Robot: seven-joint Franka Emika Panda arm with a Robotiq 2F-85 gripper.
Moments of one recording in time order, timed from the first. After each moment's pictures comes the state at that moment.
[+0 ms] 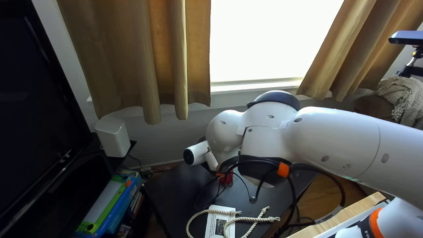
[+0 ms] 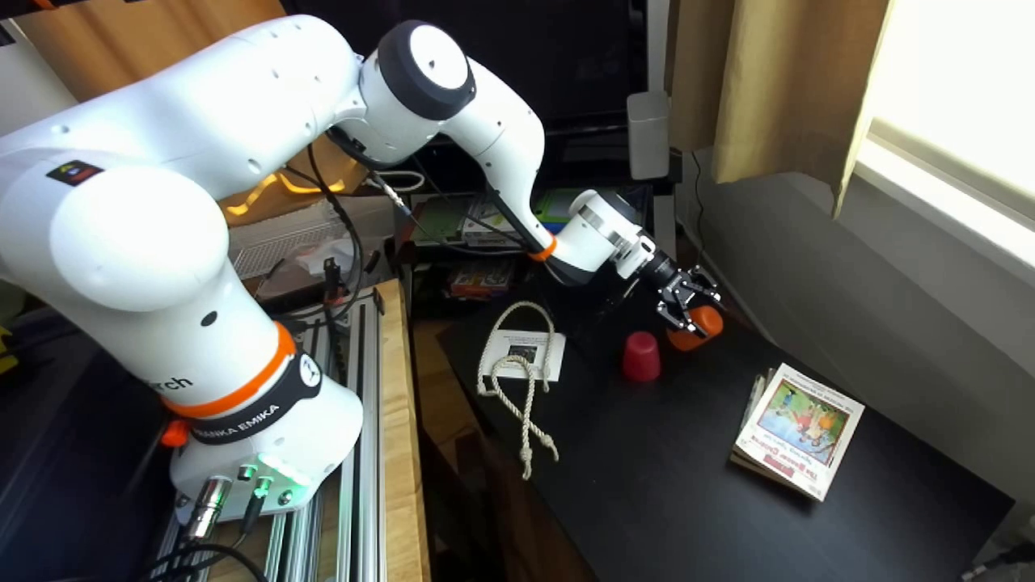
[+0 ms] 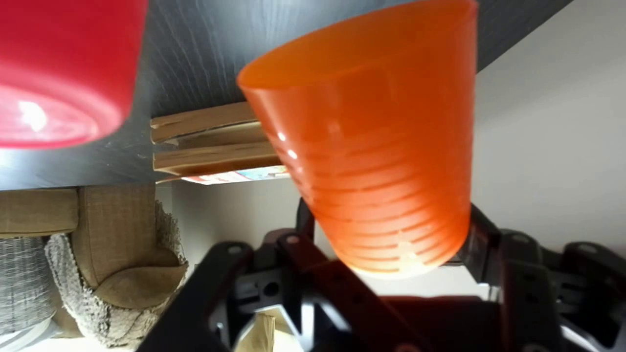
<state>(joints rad) 0.87 1.48 -0.55 -1.35 -0.78 2.41 2.57</state>
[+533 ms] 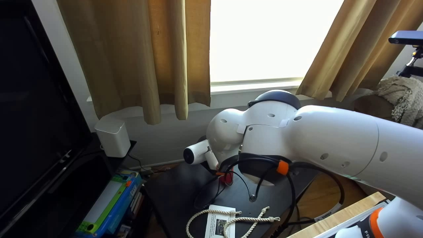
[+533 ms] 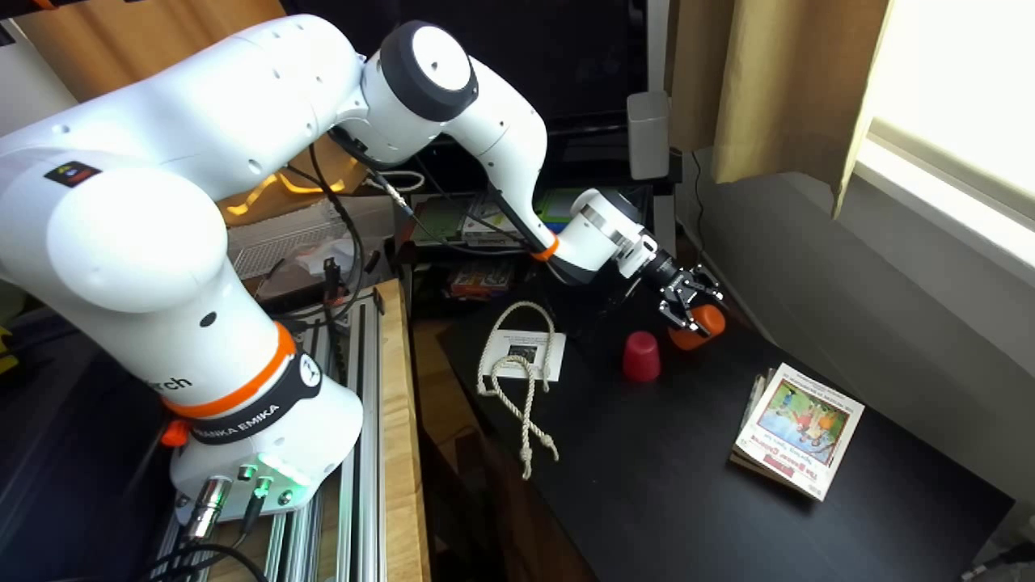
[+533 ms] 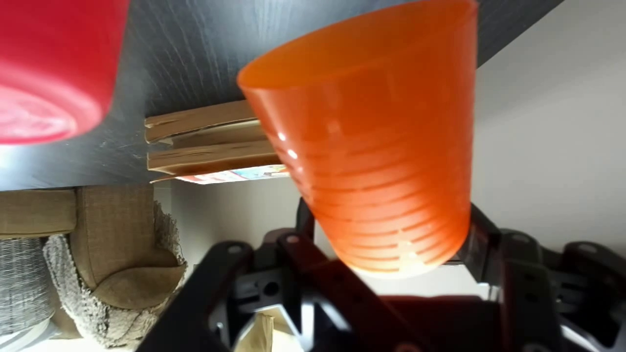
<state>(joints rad) 0.86 1.48 -0.54 -1.34 -0.79 2.41 2.57</state>
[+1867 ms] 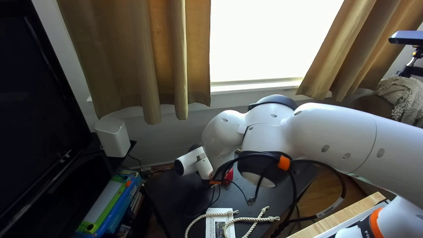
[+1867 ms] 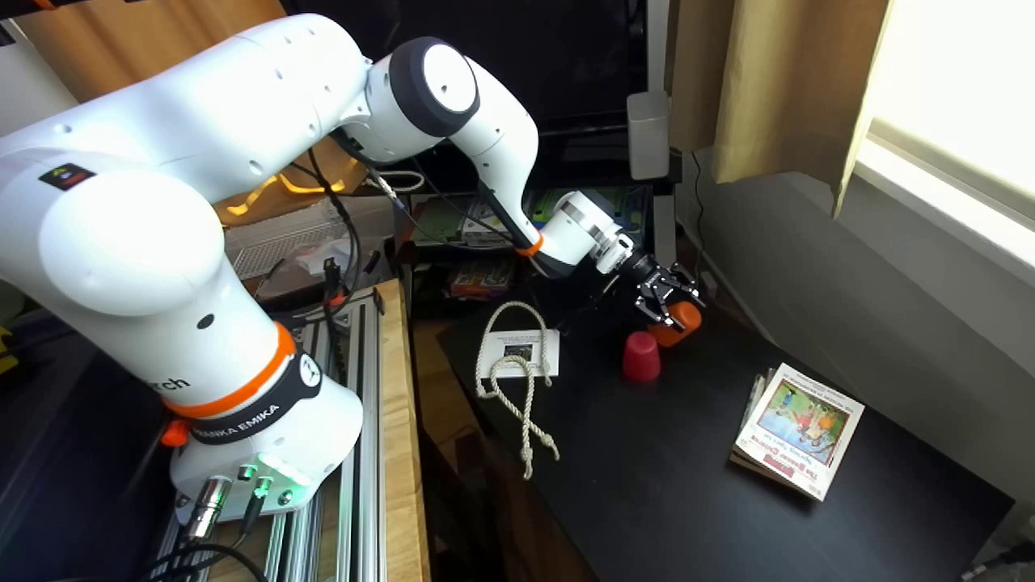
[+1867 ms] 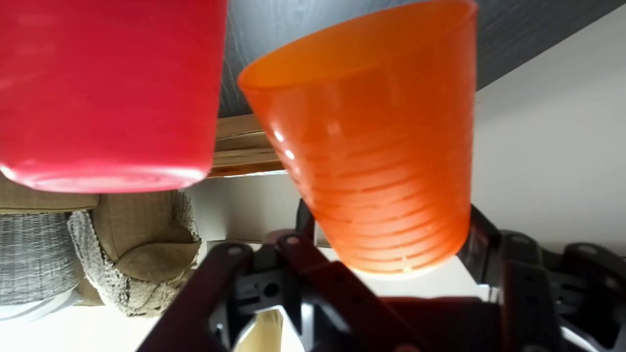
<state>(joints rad) 0.83 1.48 -0.38 -1.26 -0.92 2.19 2.63</state>
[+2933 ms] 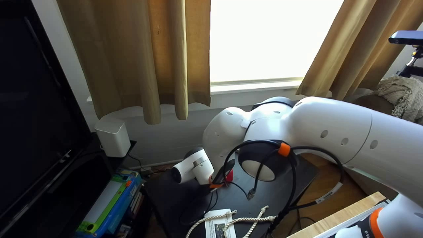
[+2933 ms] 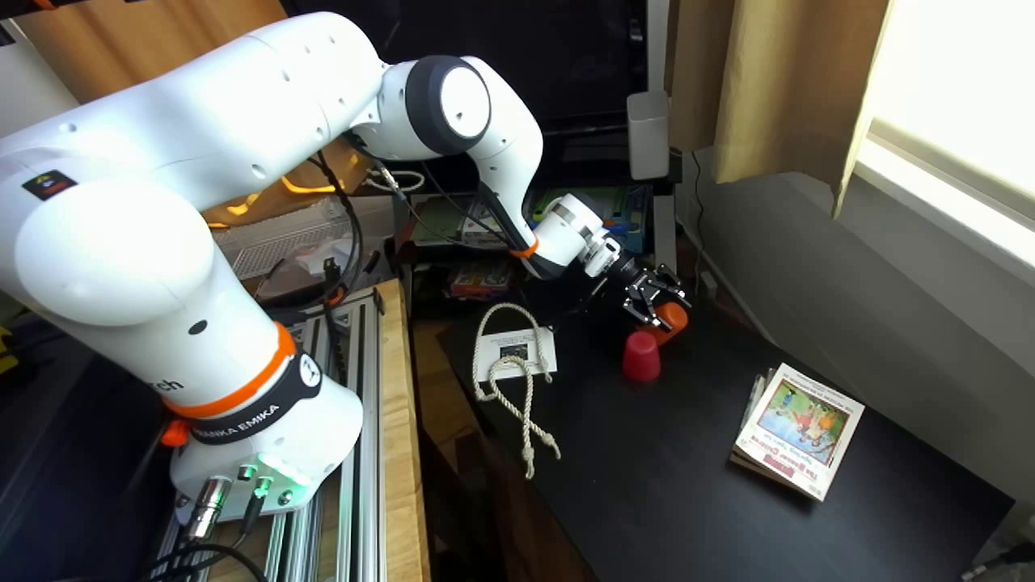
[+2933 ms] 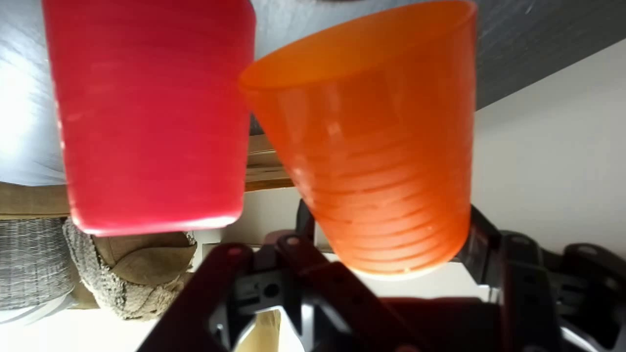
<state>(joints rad) 0.74 1.48 -0.20 -1.22 -1.12 2.08 2.71</state>
